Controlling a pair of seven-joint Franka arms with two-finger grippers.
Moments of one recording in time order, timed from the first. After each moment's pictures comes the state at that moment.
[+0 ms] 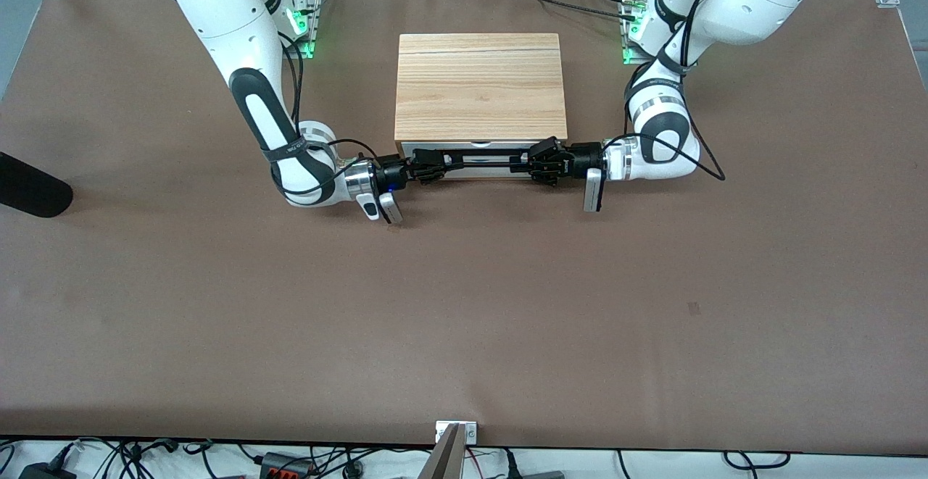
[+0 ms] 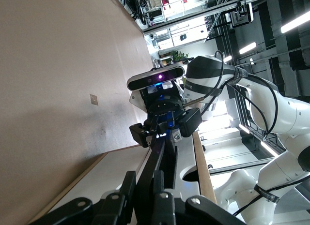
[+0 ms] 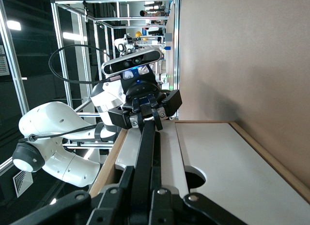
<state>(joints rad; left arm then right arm) 0.00 0.48 -0.36 -2.25 -1.77 1.98 1.45 0.43 0.70 0.04 -1.95 1.80 1.71 -1.10</state>
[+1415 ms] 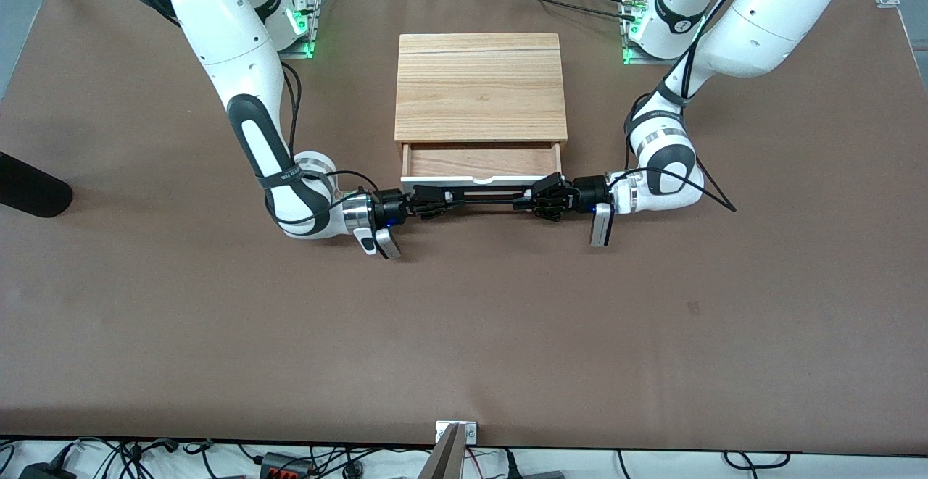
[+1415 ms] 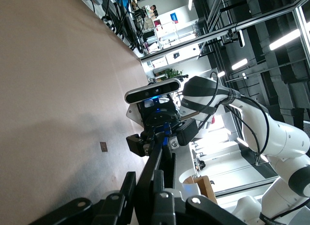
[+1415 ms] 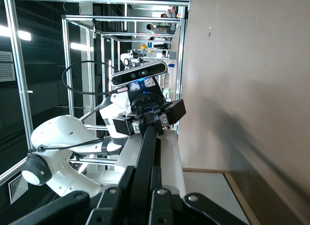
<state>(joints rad) 0.03 0.63 -0.34 -2.03 -1.76 1.99 1.46 0.41 0.86 0.02 -1.67 1.81 1.73 -1.03</state>
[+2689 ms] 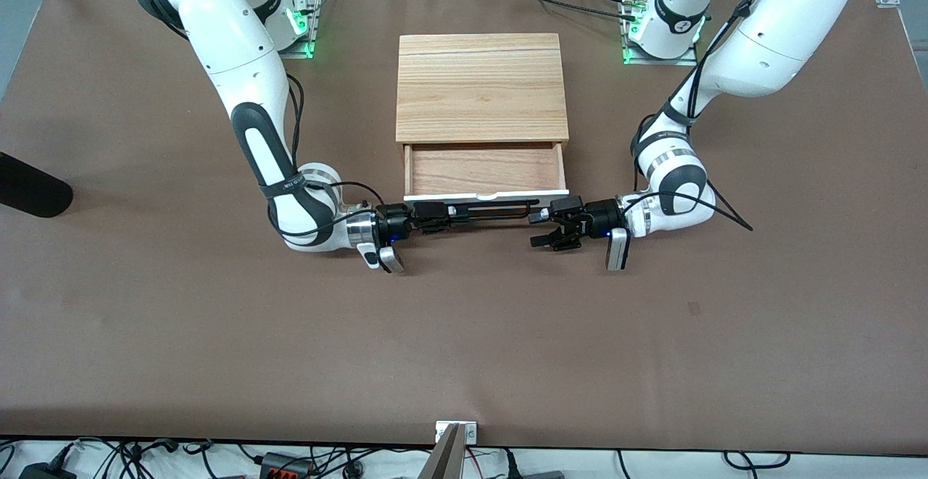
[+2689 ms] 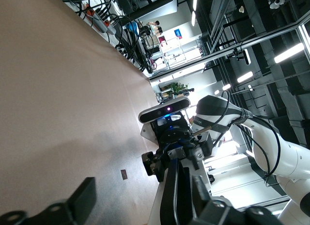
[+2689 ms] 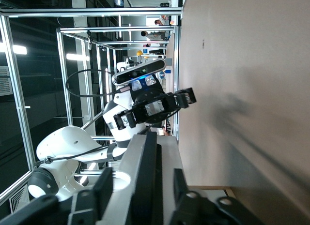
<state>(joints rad) 0.04 0.70 -0.31 -1.93 -1.76 2.01 1.44 0.41 0.91 0.02 -1.55 1.81 1.76 -0.91</state>
